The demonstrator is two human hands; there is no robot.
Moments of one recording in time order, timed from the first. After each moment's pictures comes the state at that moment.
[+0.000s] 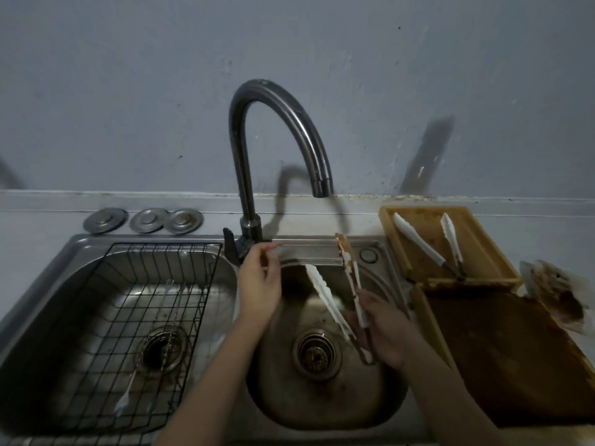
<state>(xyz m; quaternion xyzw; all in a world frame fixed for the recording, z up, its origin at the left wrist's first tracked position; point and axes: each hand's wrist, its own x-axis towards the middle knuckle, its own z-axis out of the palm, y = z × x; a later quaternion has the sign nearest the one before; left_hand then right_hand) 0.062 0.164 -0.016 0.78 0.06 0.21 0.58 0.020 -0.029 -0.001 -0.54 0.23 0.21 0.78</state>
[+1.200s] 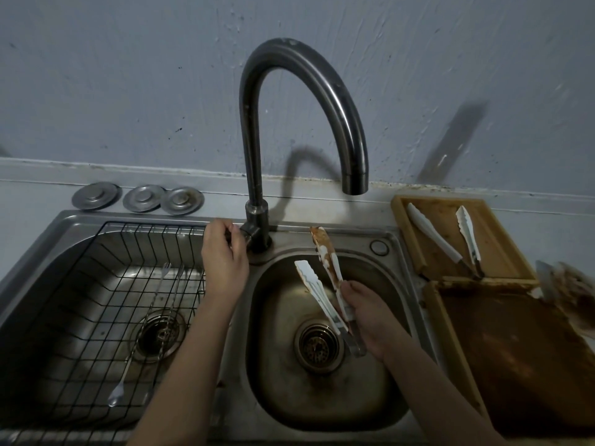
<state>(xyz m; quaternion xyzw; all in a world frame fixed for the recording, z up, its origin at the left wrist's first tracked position) 0.092 0.226 -0.027 0.82 0.10 0.32 0.46 0.041 0.008 -0.019 -0.70 0.15 0.21 0.67</state>
